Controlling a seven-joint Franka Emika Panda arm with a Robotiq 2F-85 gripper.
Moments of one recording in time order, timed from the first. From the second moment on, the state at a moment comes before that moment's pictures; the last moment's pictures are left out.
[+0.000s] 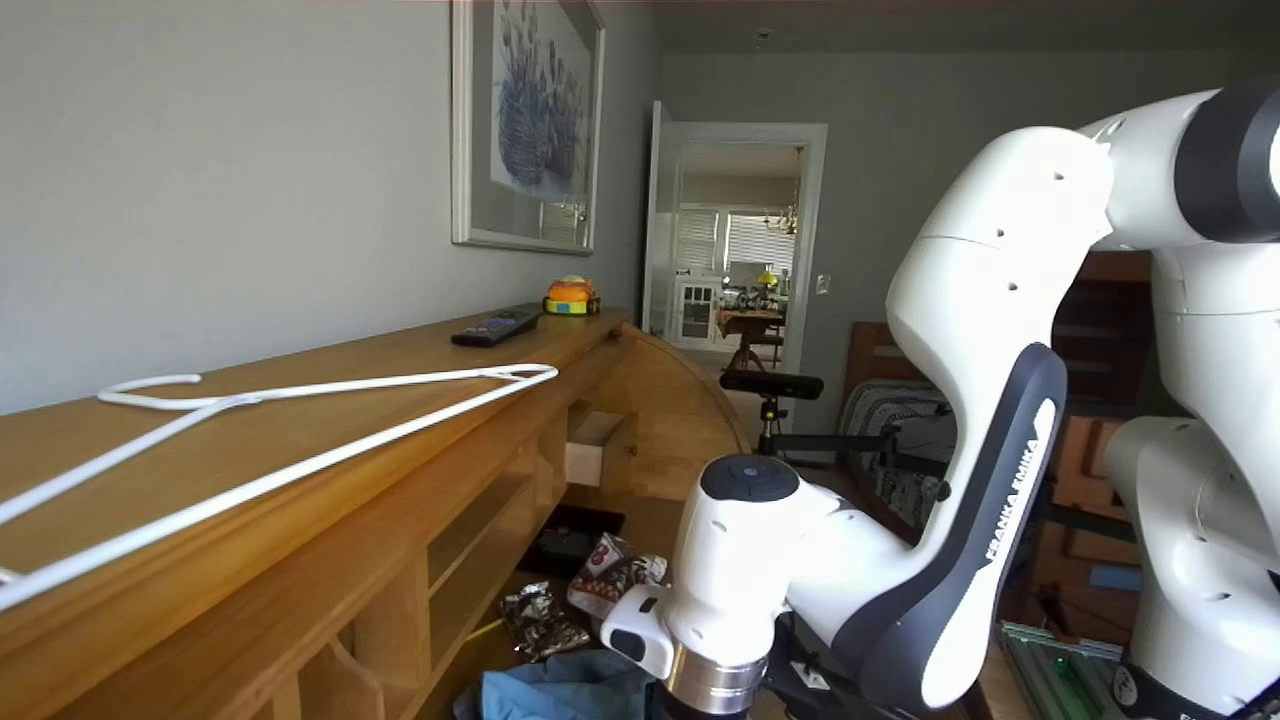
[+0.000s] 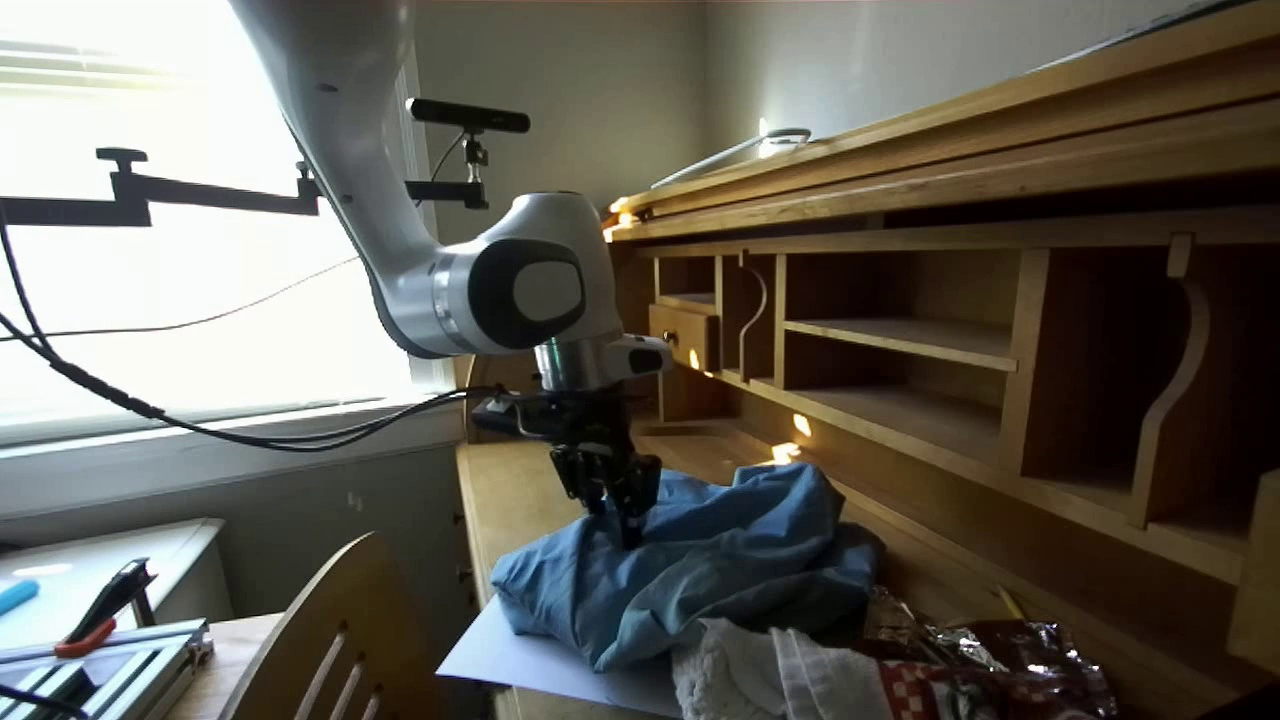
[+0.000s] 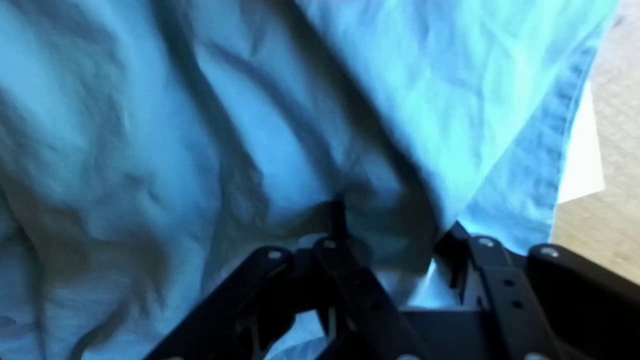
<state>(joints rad) 0.36 0.33 0.10 -2.35 -0.31 2.79 0.06</state>
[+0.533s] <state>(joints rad) 0.34 0.21 0.11 -2.34 -0.31 2.78 0.03</state>
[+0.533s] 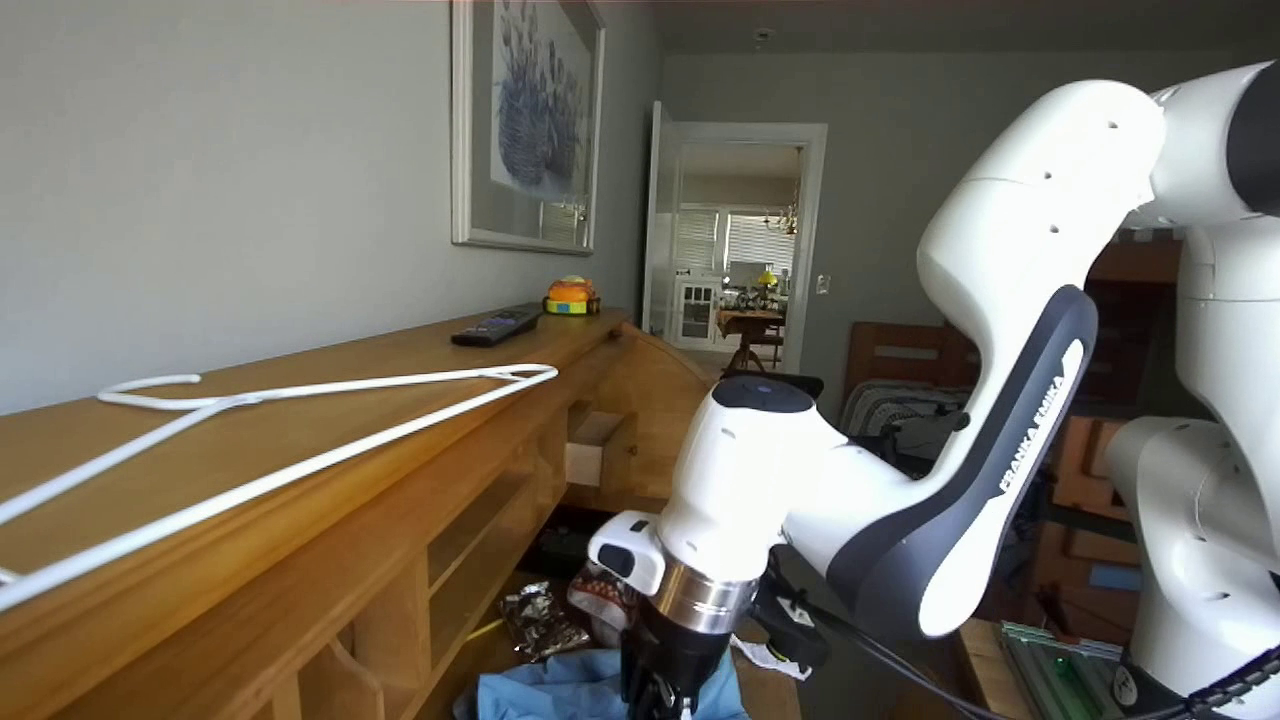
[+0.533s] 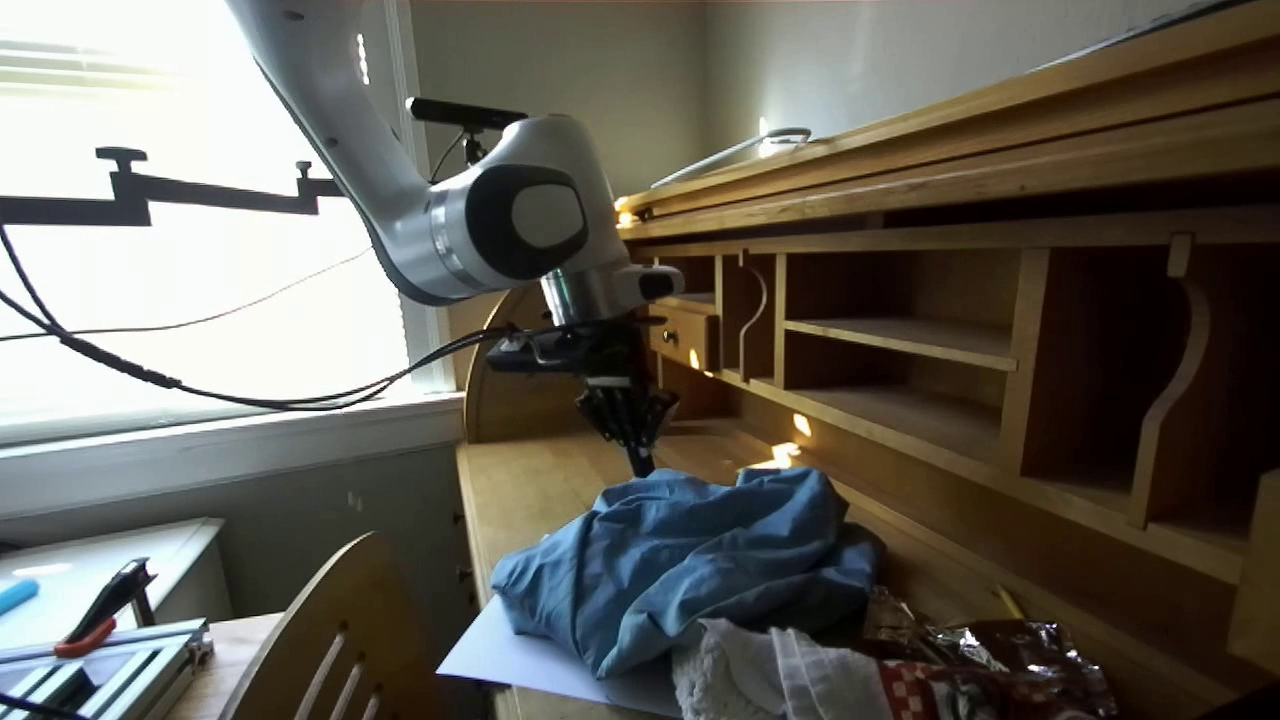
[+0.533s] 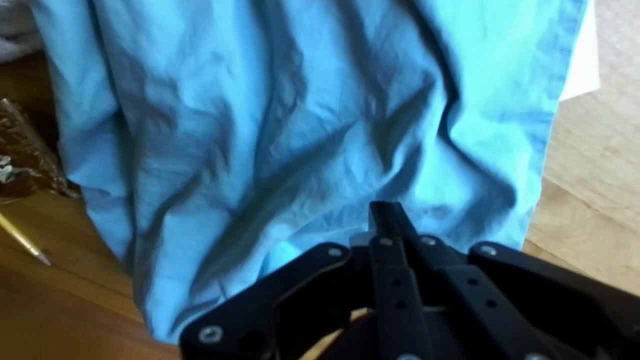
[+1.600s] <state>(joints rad) 0.23 0.18 0.27 -2.35 -0.05 2.59 -0.27</state>
